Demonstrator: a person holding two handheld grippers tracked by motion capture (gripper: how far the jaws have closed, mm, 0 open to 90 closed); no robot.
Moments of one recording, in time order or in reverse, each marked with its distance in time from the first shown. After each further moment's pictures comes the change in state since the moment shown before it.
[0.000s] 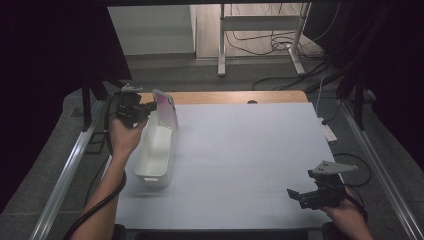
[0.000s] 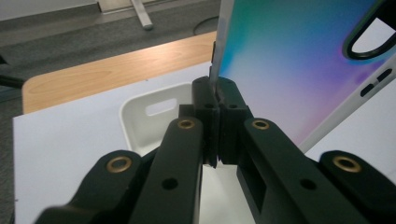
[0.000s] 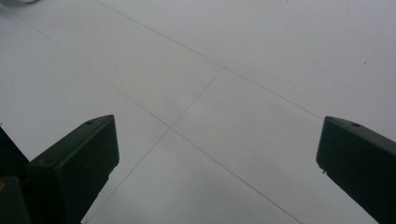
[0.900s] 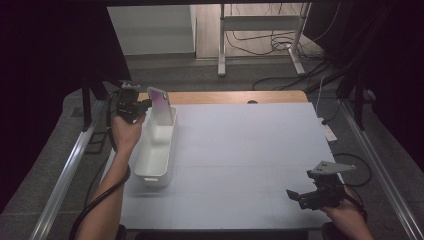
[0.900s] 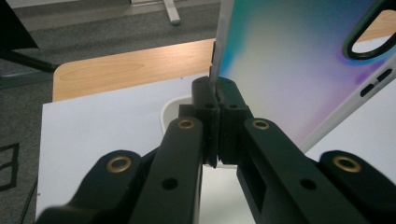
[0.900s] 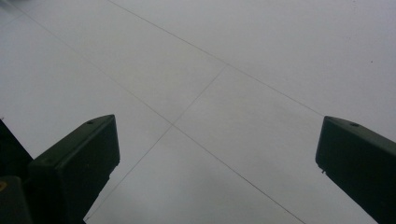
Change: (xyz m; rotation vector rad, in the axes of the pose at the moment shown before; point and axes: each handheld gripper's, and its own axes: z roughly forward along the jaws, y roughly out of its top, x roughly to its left) left arm 0.027 -0.003 0.033 0.014 0.094 -0.076; right arm 0.001 0.000 0.002 0.016 0.009 -0.013
